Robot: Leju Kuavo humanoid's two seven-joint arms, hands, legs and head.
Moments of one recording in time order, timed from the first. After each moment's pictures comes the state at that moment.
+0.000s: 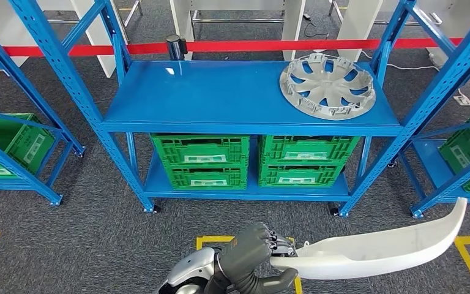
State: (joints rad) left arm -0.17 -0.14 -0.81 -1.39 -0.61 0.07 -0.59; right arm -0.09 0.20 -1.06 -0.21 1.10 -0.09 -0.21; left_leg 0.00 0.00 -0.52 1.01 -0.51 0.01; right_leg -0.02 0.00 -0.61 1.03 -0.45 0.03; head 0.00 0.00
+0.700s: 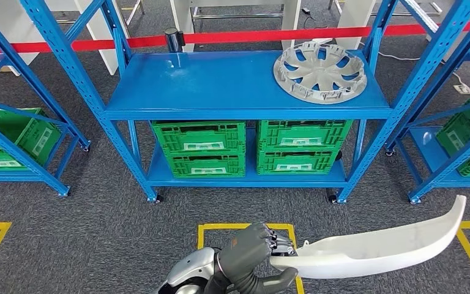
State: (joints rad) left arm -0.17 -0.14 -0.81 -1.39 -0.61 0.07 -0.58; right arm -0.09 0.19 -1.06 -0.21 1.13 -0.09 -0.18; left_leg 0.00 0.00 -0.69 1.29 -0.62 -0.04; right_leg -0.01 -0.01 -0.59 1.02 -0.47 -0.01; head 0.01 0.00
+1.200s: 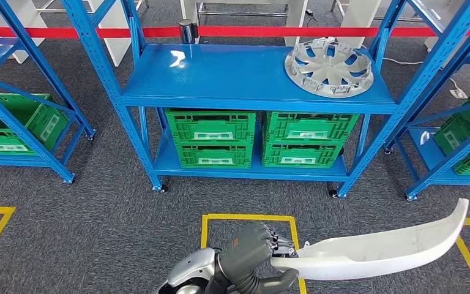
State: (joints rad) left arm -0.16 -0.14 -0.81 -1.40 -0.62 0.06 -0.58; right arm -0.09 0.19 -1.05 -0.21 1.14 -0.09 -0.18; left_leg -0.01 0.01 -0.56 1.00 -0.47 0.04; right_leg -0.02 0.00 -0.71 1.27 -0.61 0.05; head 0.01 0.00
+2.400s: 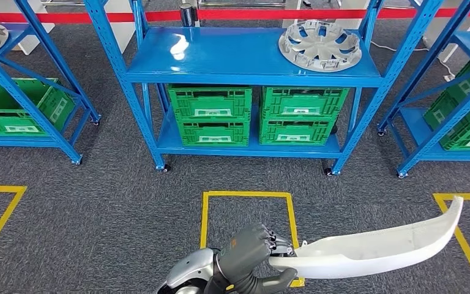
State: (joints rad) left arm -0.16 -0.14 -0.81 -1.41 -0.62 0.07 -0.57; right arm -0.10 0.20 -1.05 -0.21 1.13 -0.09 -0.19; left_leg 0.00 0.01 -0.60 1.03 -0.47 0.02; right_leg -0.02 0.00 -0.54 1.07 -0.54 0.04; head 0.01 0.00
